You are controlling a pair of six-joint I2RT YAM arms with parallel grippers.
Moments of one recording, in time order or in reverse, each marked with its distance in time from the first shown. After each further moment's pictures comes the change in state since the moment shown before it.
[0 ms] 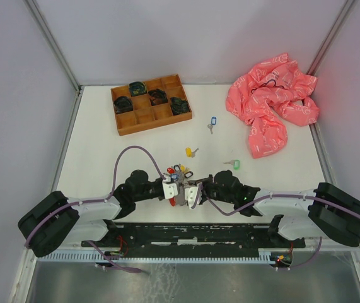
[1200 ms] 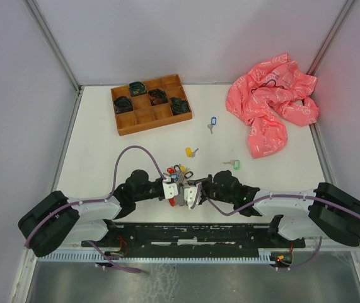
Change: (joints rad) left arm 0.000 0.002 0.003 -0.009 0.003 0.000; right arm 0.008 0.001 0.006 -0.001 0.012 0.000
